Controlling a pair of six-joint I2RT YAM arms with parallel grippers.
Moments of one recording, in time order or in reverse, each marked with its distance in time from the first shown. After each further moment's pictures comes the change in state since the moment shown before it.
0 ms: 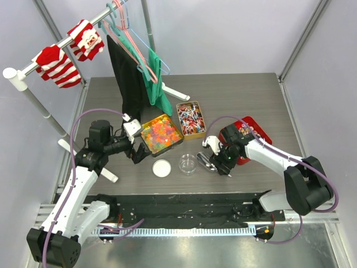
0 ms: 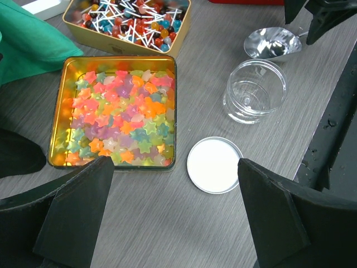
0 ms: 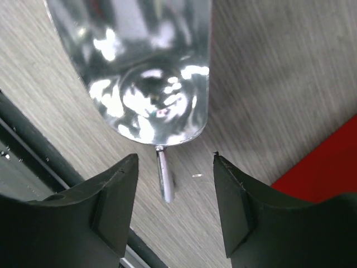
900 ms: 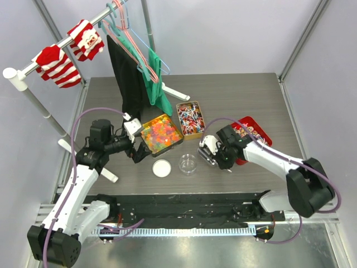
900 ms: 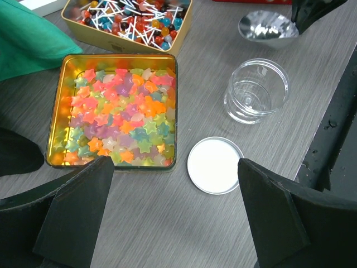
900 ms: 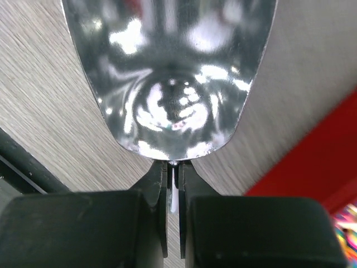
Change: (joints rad) left arm 0.002 0.011 -0.001 0.004 0.000 -0.003; right arm 0.071 0.016 0.000 0.049 0.109 0.051
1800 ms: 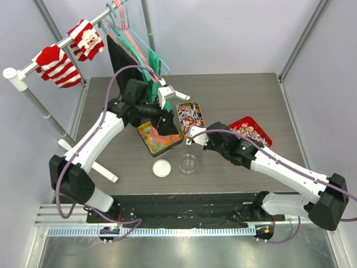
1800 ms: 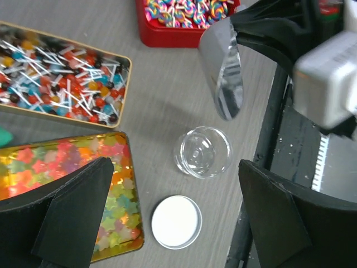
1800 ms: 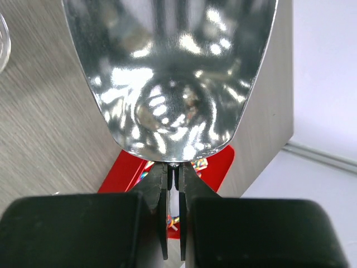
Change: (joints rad) left arm -0.234 0.622 0.655 -0.200 0.059 -0.134; right arm 0.299 -0.224 0.205 0.064 0.579 -0.220
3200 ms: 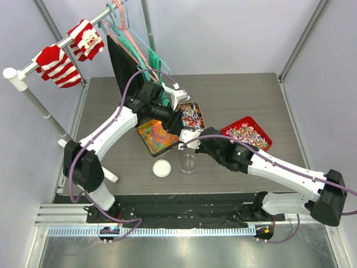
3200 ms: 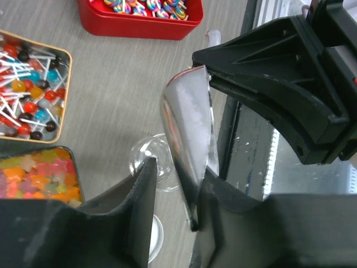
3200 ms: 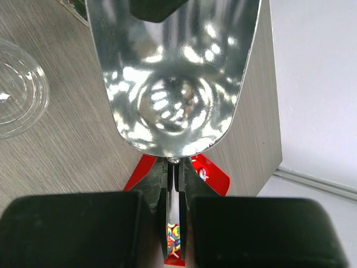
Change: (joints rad) left arm -0.083 0.177 0.077 -0.029 0.086 -0.124; right arm 0.136 0.014 -0.006 0.126 0.051 0.017
